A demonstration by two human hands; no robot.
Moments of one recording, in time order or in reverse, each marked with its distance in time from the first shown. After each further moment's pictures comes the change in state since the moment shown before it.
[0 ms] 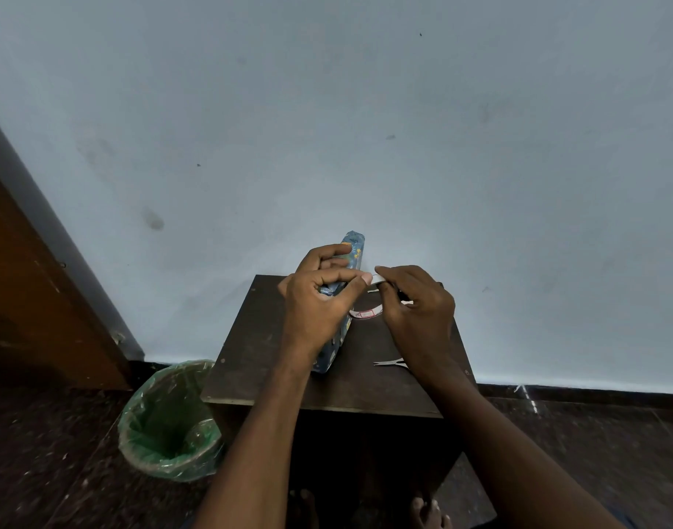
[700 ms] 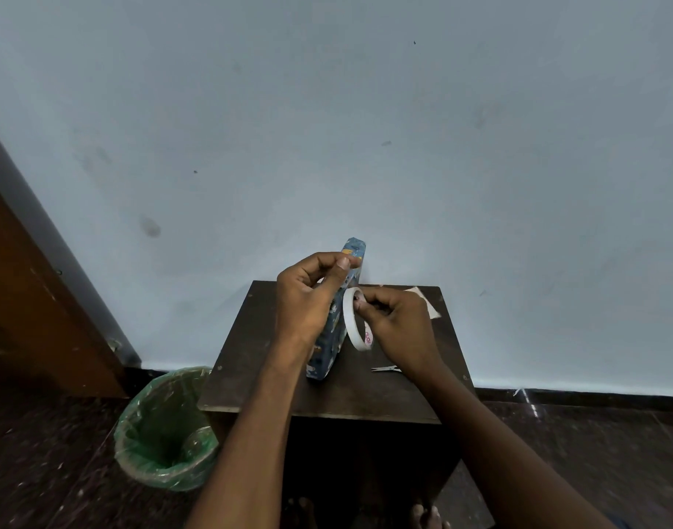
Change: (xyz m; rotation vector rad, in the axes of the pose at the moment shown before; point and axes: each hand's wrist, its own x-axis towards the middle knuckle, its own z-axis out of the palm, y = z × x) left_hand 0.007 0.021 -0.006 -0.288 0.006 -0.260; right_hand -0.006 0.006 0.007 0.370 -0.487 0.426
